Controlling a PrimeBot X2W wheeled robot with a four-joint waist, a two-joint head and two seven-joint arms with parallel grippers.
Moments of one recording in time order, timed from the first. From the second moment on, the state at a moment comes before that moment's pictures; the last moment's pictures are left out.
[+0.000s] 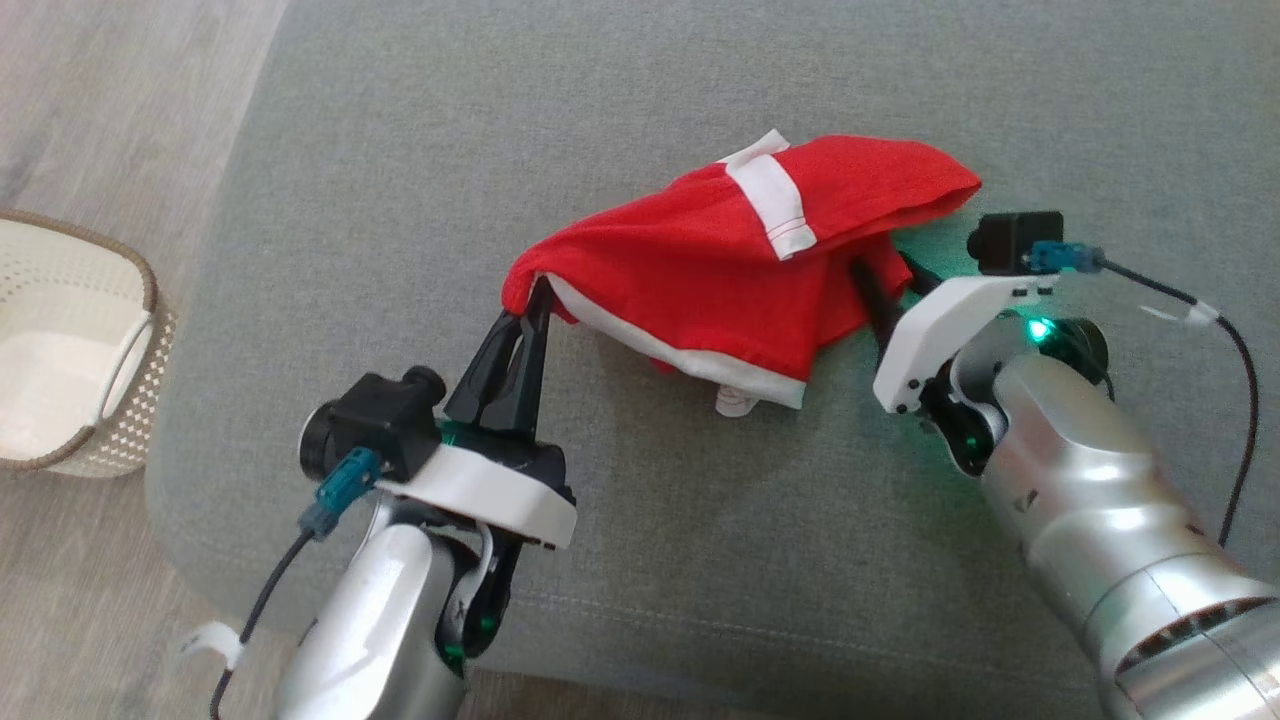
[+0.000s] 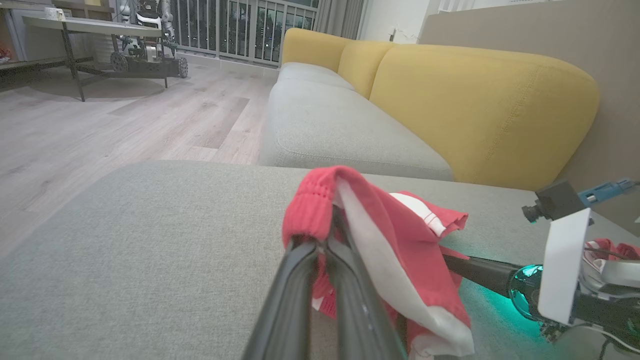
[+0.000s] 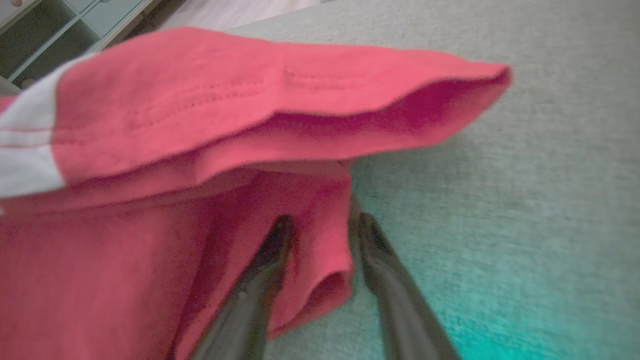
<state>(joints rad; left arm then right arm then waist) -0.27 0.04 -0.42 0.18 -0.30 0.00 -0.25 -0.86 -0.07 0.46 1.25 0.64 0.13 -0.17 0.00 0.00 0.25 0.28</state>
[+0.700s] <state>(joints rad) -0.23 0.04 -0.40 0.19 -0.23 -0.02 -0.25 -0.98 -0.23 0.61 1.30 0.38 0.13 -0.11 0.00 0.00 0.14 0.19</state>
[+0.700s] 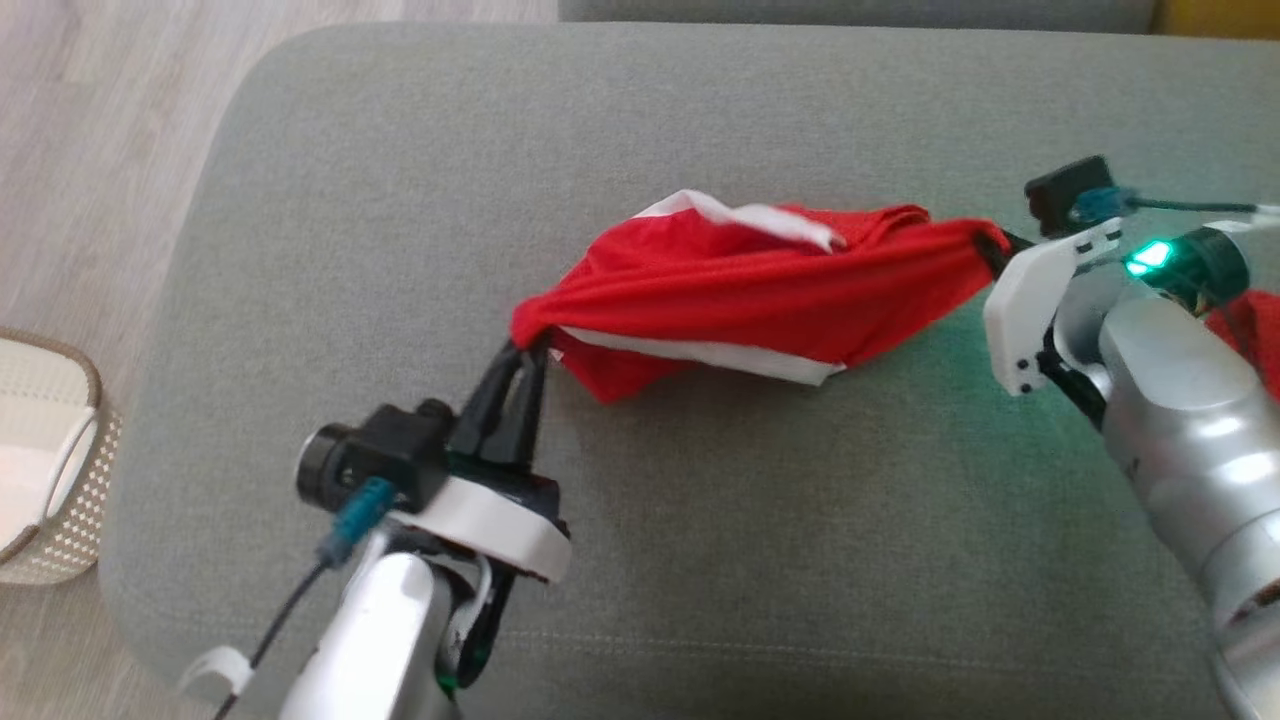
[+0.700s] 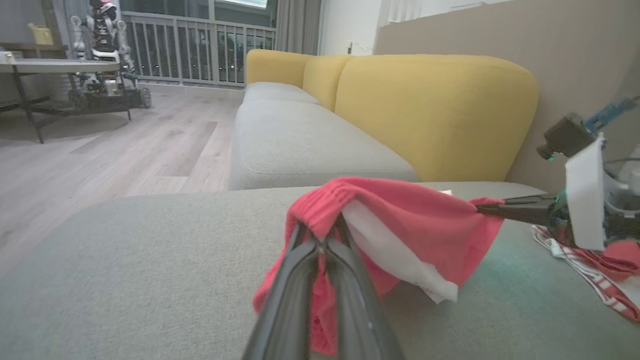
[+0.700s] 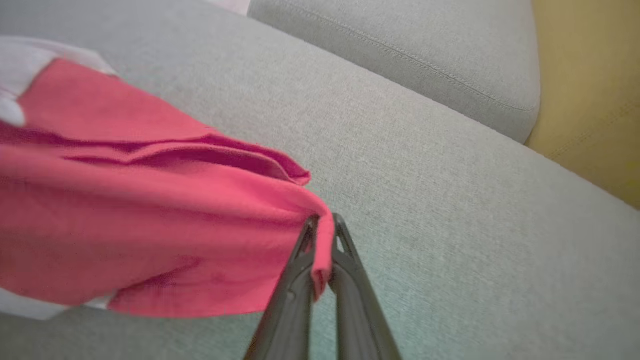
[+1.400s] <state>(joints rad) -0.16 0.04 -0.43 0.10 -0.11 -0.05 -0.25 -0.94 -0.73 0.95 0.53 0.73 0.13 0.40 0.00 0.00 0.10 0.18</state>
